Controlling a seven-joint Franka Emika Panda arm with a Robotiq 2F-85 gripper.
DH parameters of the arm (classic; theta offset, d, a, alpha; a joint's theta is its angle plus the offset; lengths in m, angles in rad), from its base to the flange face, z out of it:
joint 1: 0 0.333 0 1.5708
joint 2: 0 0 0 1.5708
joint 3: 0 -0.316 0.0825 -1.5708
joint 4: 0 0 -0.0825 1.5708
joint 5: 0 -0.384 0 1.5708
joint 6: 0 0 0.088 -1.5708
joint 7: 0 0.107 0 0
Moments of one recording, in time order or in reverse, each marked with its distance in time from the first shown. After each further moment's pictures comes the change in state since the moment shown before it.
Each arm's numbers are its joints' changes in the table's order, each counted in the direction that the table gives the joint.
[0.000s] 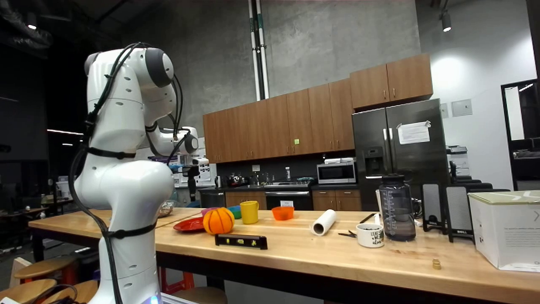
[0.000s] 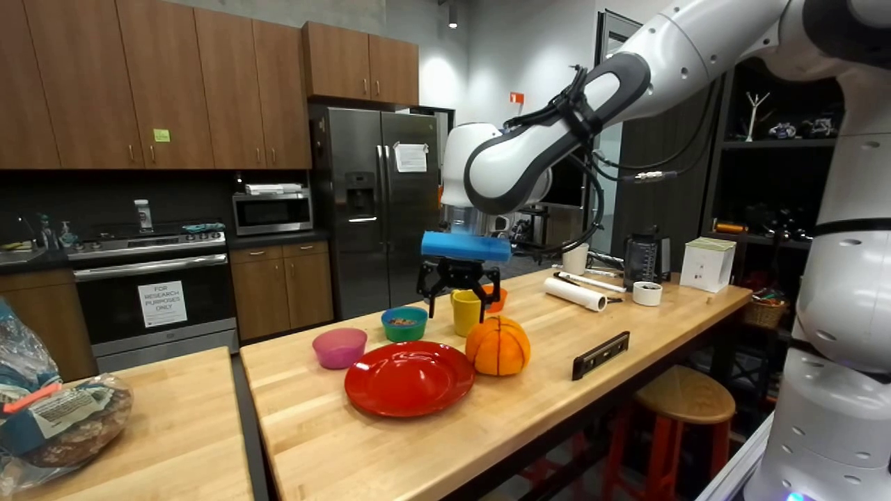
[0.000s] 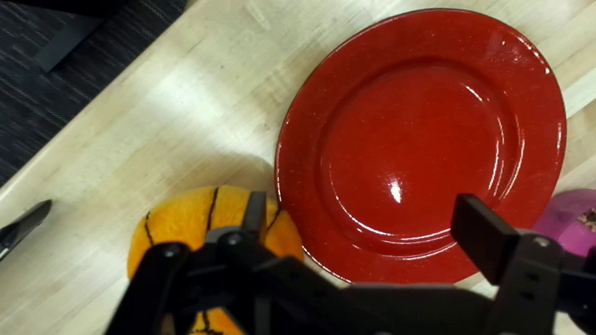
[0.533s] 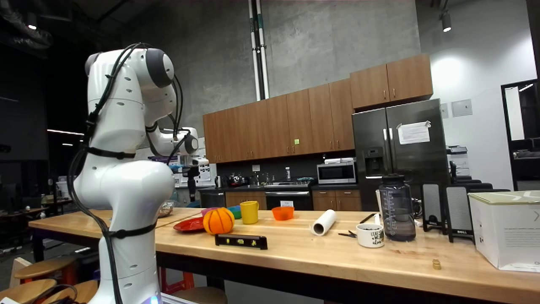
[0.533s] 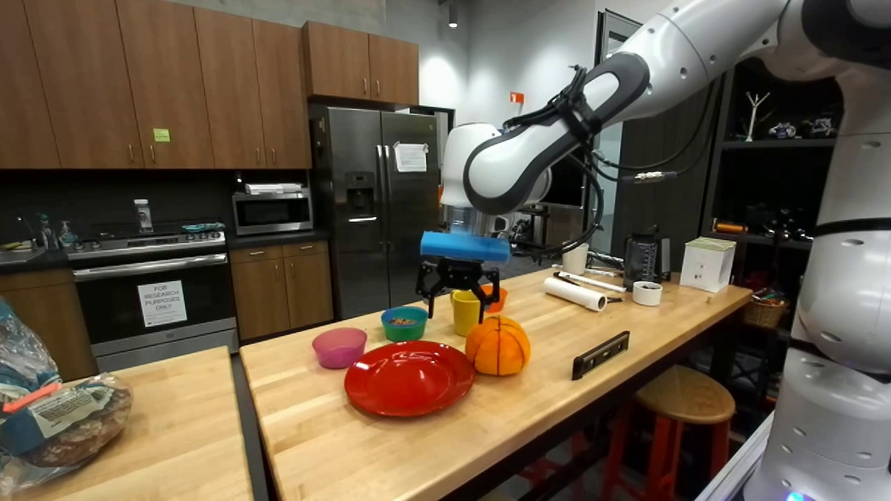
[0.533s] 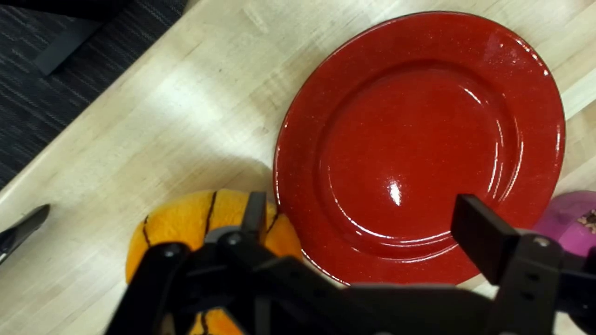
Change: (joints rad) arm 0.027 -0.006 0.026 0.002 -0.005 -0.003 0.003
